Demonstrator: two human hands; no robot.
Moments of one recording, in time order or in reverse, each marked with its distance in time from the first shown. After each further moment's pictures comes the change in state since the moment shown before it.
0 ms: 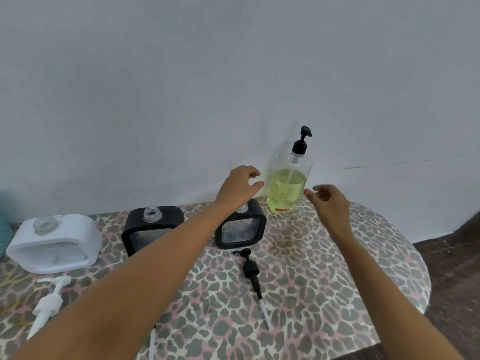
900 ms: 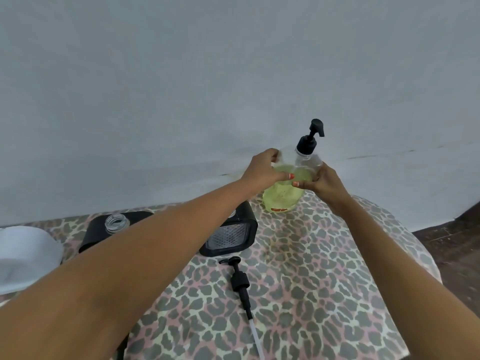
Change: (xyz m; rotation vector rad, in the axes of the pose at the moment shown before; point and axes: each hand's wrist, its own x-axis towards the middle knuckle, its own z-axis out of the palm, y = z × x) left_hand 0.057 0.029 0.050 -0.323 -0.174 -0.139; right_hand 0.082 0.031 0.012 0.246 -0.434 0.007
